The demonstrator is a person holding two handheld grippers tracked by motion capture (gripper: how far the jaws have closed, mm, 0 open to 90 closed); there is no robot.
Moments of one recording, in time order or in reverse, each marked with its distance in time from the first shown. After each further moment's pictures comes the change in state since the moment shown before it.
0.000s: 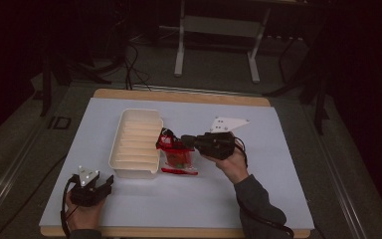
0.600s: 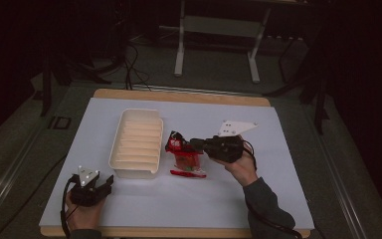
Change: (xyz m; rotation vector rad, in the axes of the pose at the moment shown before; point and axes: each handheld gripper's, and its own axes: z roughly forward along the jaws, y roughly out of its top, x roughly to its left) left arm 0.000 0.000 0.000 0.000 0.000 0.001; right arm -0.004 -0.013 -0.019 0.046 -0.034 -0.012
